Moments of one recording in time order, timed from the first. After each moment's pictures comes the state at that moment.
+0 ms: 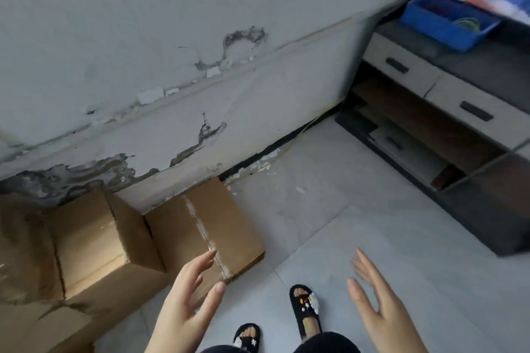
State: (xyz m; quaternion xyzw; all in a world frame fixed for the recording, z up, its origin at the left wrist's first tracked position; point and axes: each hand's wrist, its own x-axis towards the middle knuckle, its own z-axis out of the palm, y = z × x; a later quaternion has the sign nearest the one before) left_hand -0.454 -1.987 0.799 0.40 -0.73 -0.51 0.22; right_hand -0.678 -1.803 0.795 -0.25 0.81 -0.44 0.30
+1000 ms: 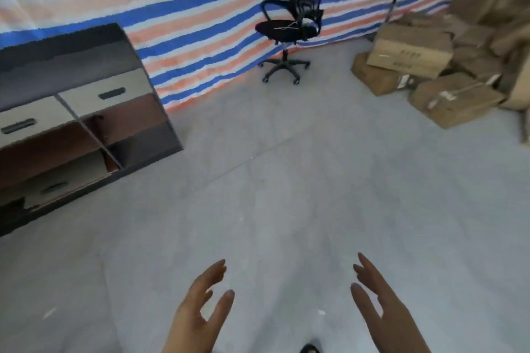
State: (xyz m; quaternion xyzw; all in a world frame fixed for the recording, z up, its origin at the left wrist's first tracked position) left_hand -0.442 -1.598 0.795 -0.20 -0.80 -0.54 -0.19; right_hand -0.278 -1.383 0.821 0.41 0.74 -0.52 -0.10
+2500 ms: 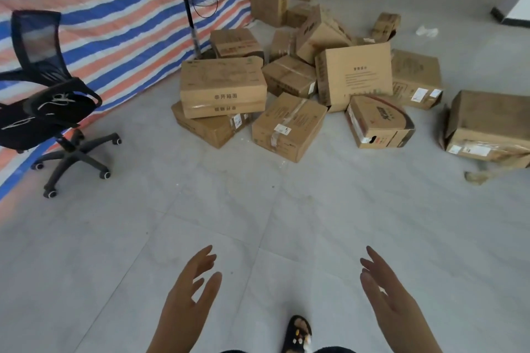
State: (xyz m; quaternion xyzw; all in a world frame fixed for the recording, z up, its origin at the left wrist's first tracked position) left_hand -0.571 -0.635 0.802 -0.41 -0.71 -0.44 -0.36; right_hand -0.290 -0.566 0.817 0.64 0.56 -0.44 -0.28
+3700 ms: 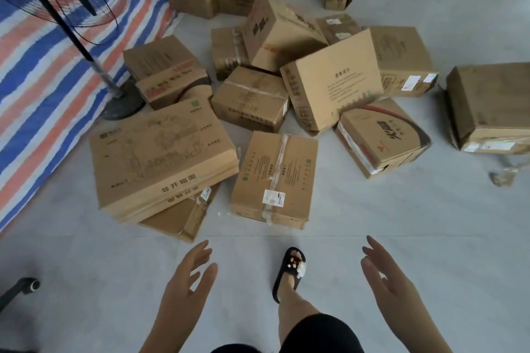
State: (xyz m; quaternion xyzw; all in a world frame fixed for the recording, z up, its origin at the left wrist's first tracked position) left_hand -0.785 0.079 0.773 -0.48 -0.69 -0.30 -0.45; right_hand -0.479 0.060 0.770 0.74 0.43 -0.44 -0.29
